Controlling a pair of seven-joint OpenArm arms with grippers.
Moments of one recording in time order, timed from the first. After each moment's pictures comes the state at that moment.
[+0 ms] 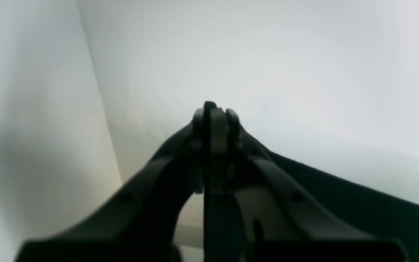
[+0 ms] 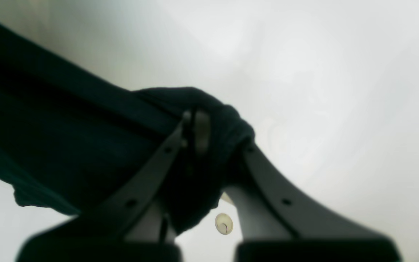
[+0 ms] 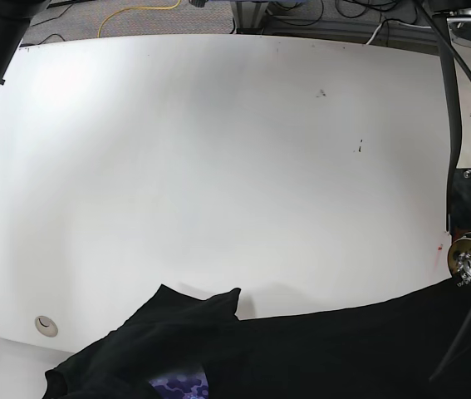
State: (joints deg) left arm -87.7 -13.9 -27.4 82.2 -2.7 -27.9 65.8; right arm 71.5 41.9 -14.9 84.1 42.8 21.1 -59.6
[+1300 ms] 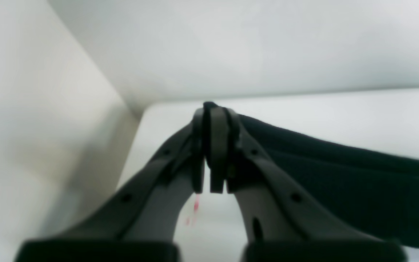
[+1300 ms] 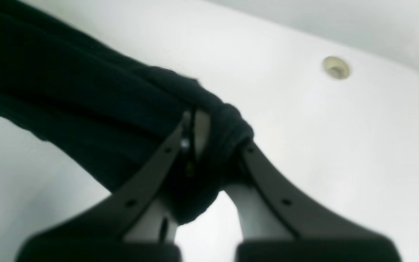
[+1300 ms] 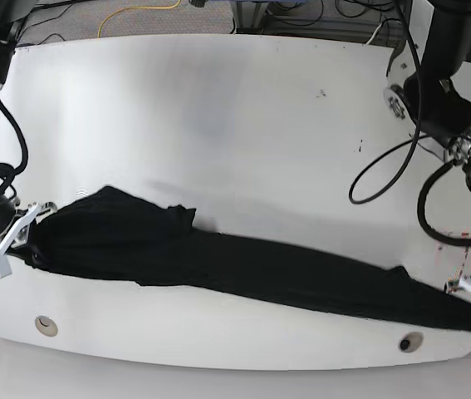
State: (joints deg) left arm -32.7 -13.1 -29.6 110.7 -14.2 -28.6 72.9; right arm 6.6 41.2 19.2 103.6 51.9 22.4 -60.4
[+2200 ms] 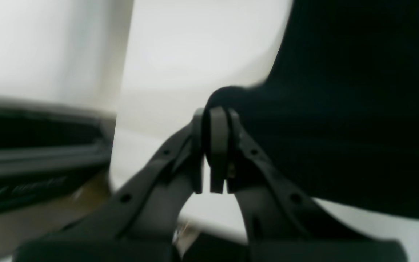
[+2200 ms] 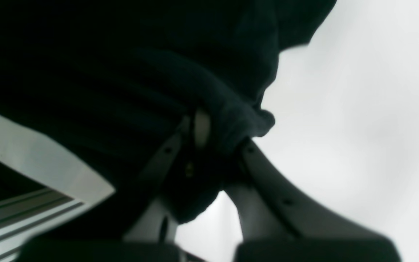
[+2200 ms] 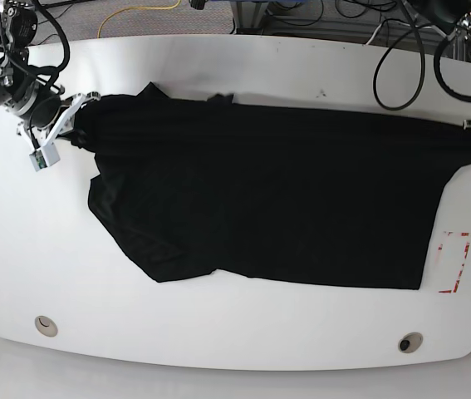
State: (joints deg) left arm 6.5 -14.7 -52.9 113.8 -14.3 -42.2 72.8; right arm -25.2 30.5 24.4 112.4 52.0 22.4 -61.9
